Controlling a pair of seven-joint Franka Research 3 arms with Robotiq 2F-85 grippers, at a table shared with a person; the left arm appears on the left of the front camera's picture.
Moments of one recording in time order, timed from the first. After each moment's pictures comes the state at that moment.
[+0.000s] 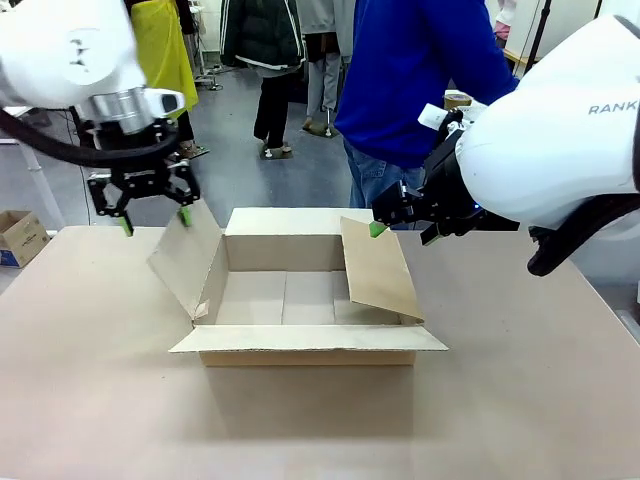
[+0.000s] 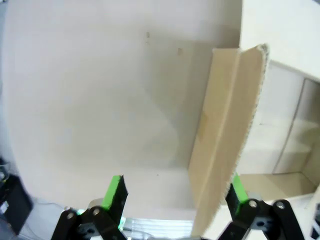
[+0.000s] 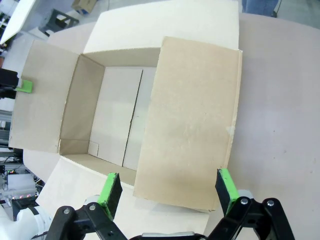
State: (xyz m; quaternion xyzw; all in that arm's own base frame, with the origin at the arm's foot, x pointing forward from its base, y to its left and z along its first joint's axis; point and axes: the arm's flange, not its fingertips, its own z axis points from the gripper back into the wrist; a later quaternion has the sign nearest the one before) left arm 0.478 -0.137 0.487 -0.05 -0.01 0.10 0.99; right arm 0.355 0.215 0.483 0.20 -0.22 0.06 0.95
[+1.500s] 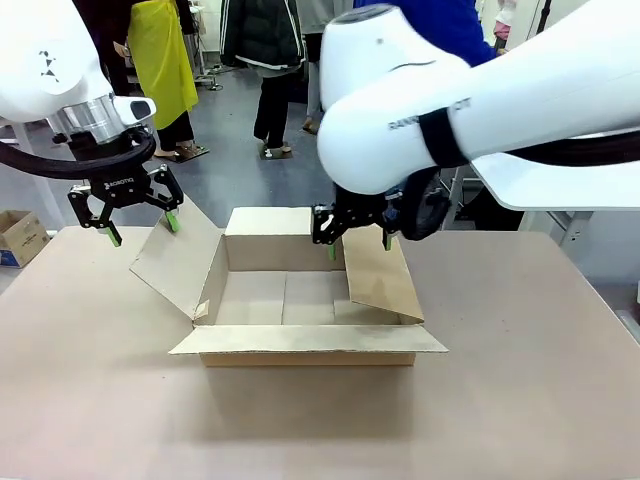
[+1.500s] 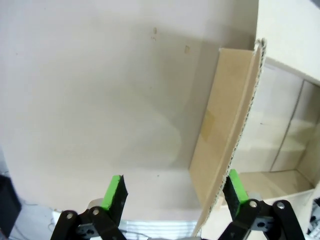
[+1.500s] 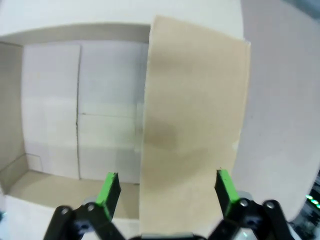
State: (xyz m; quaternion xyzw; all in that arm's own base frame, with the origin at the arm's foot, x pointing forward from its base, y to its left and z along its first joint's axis) left arm 0.474 -0.114 0.477 -0.08 0.00 0.11 0.99; right arm 0.442 0.347 0.446 -0.06 -0.06 0.05 1.00
